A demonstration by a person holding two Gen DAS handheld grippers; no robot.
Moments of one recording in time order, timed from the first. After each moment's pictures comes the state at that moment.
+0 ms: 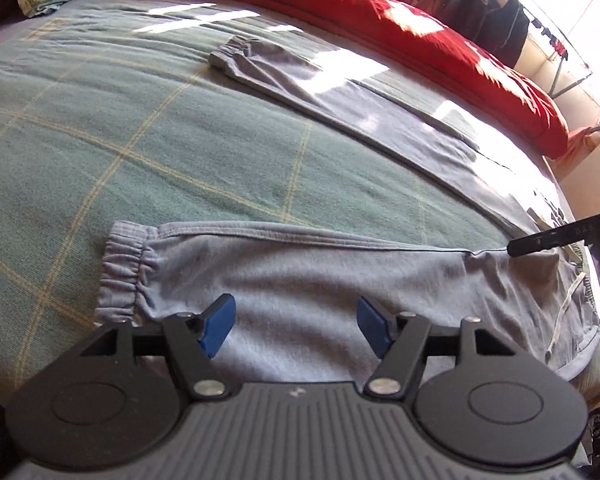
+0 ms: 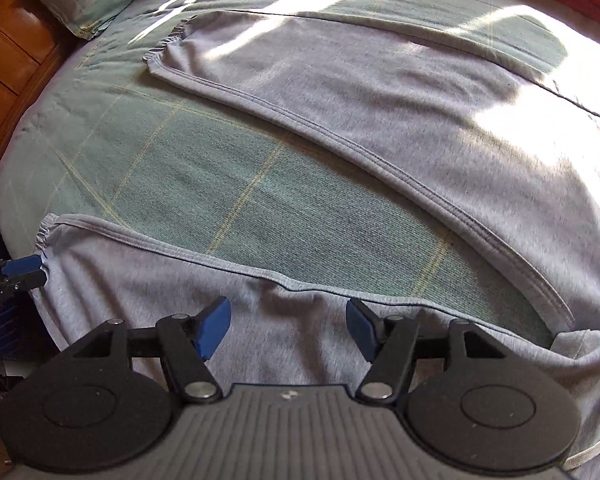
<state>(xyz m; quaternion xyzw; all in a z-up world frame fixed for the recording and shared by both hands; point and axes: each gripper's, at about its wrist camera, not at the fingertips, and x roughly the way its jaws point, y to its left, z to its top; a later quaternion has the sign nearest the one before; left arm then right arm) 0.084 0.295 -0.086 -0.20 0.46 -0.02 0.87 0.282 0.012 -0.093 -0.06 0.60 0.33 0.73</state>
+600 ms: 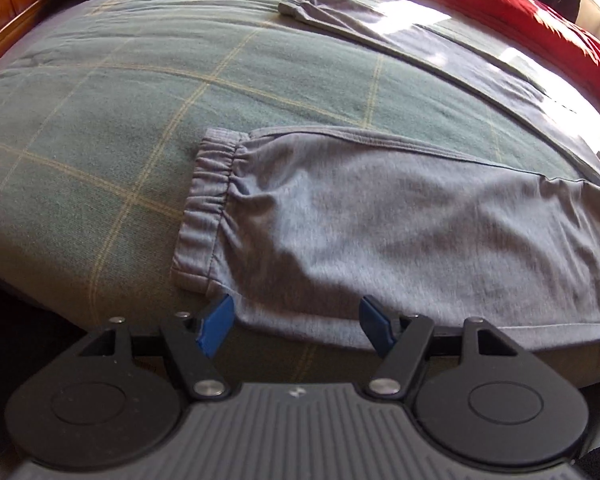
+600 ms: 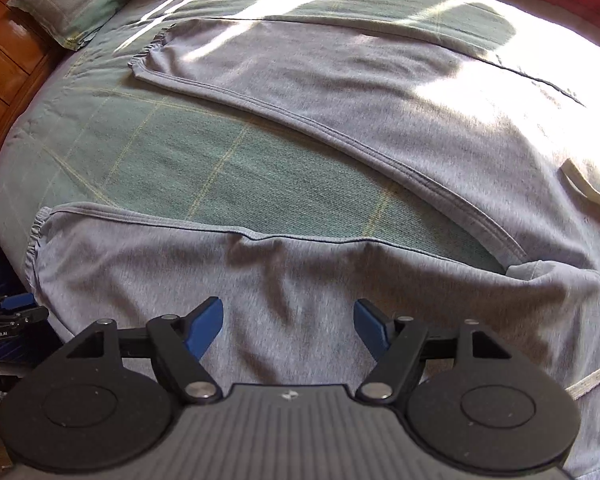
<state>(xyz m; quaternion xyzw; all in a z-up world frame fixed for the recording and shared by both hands) 0.036 0.287 -0.095 -0.12 0.51 0.08 0.85 0.253 -0.040 -0.085 -0.08 0.60 0.31 0.73</state>
